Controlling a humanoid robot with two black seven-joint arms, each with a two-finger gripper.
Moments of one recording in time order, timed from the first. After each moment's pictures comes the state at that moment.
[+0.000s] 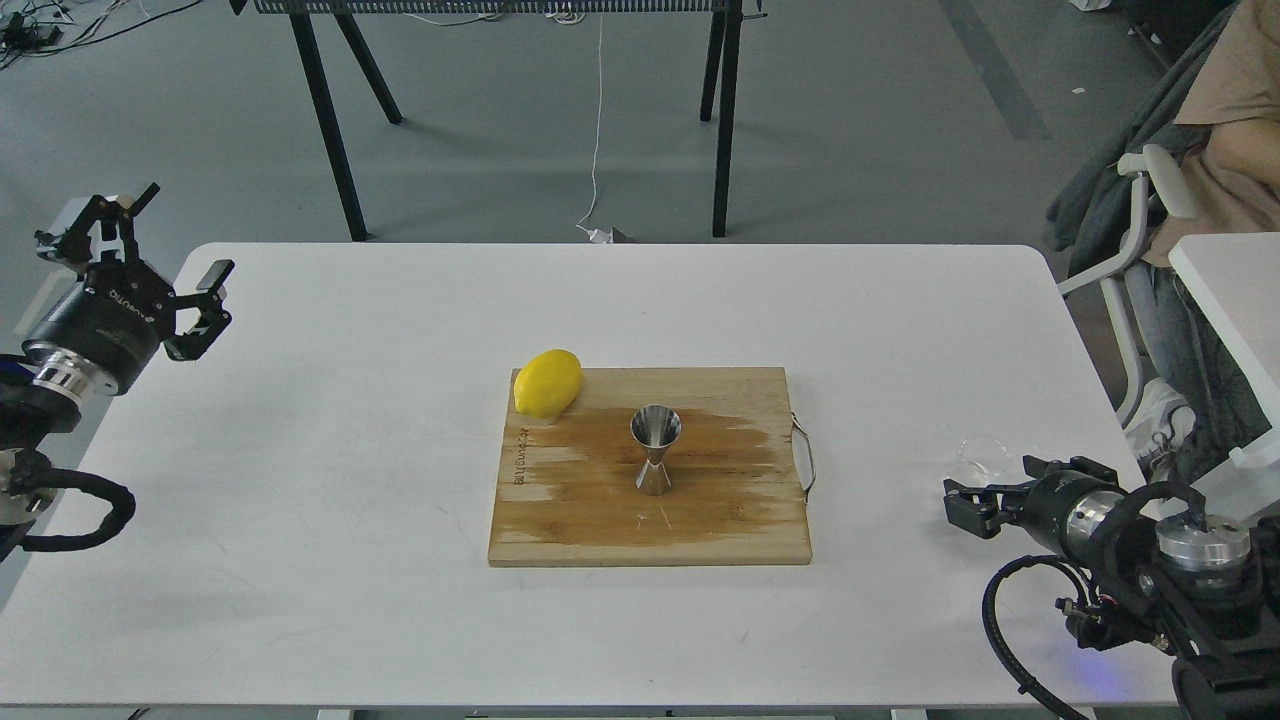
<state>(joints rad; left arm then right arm) -0.54 0.67 -0.66 -0.75 0.10 -0.49 -0.49 0.12 -0.32 1.35 1.19 0.37 -0.49 -0.23</state>
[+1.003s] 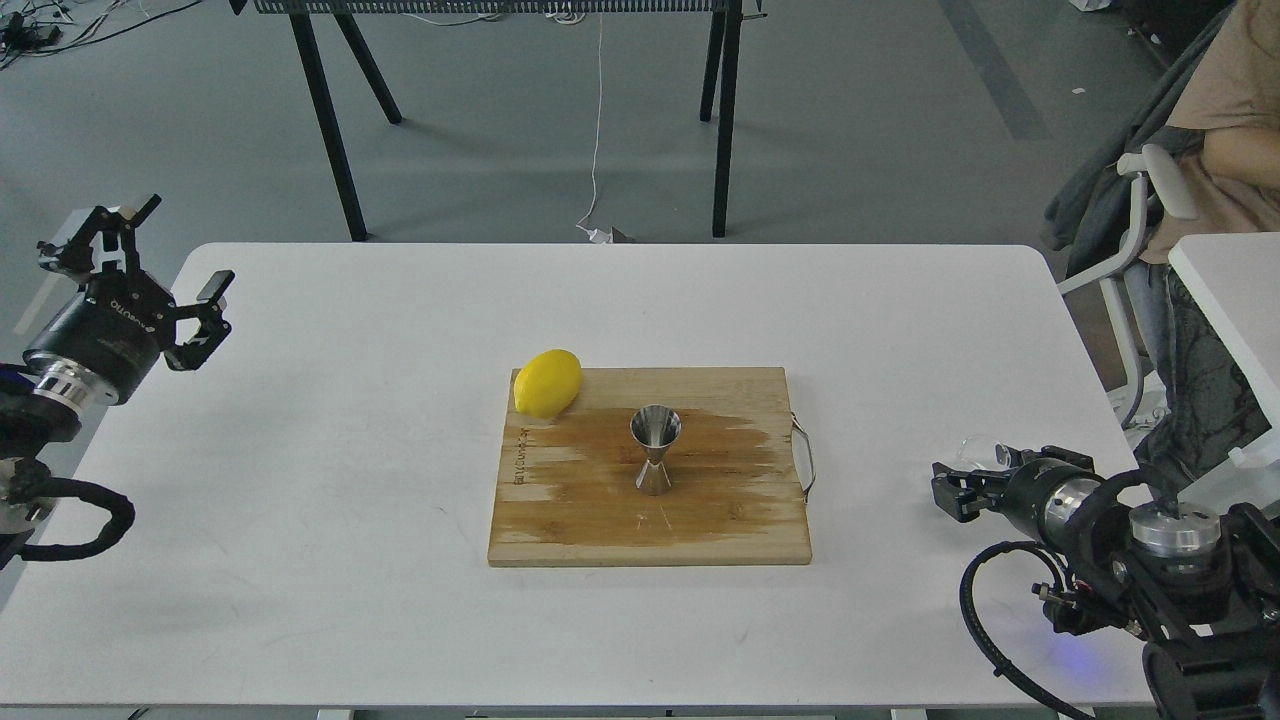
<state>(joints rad) -0.52 0.67 -0.66 -0.75 0.10 -0.49 -0.49 0.14 -0.28 1.35 1.17 0.34 -0.49 -0.21</state>
